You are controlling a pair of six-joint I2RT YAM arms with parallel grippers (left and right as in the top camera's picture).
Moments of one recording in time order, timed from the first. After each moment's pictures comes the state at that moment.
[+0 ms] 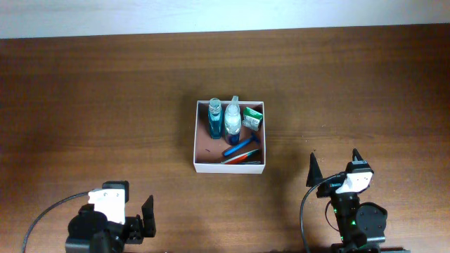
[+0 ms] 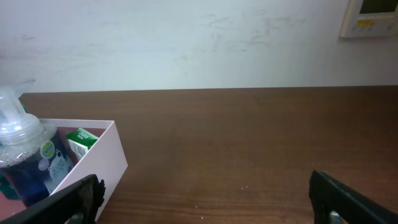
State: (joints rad) left arm -0.11 0.33 0.75 -1.12 -0.02 -0.07; right arm 0.03 0.01 0.01 -0.07 -0.03 0.04
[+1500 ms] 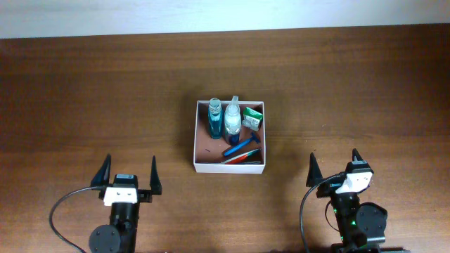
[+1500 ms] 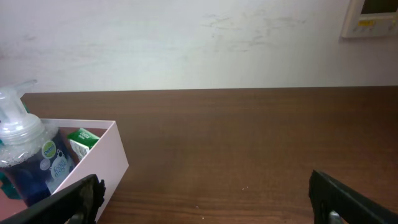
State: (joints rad) left arm -0.05 0.01 0.04 0.05 0.00 0.12; right arm 0.03 0.01 0.01 -0.07 -0.04 0.04
